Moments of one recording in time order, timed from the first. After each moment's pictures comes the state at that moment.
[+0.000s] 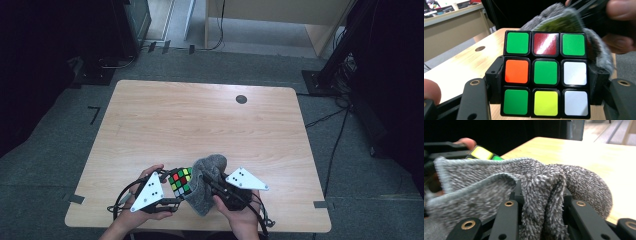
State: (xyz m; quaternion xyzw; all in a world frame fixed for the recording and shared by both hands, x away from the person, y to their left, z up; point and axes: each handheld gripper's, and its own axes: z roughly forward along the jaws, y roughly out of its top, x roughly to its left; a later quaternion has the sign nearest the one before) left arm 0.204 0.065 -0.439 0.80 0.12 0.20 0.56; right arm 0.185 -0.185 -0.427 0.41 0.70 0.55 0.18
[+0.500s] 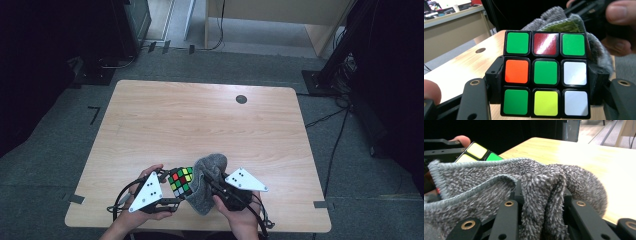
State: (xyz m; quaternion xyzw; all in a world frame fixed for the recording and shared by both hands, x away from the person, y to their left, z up) left arm 0.203 0.067 -0.436 0.79 0.13 0.19 0.57; right arm 0.185 -0.185 -0.427 0.42 0.70 0.54 0.19
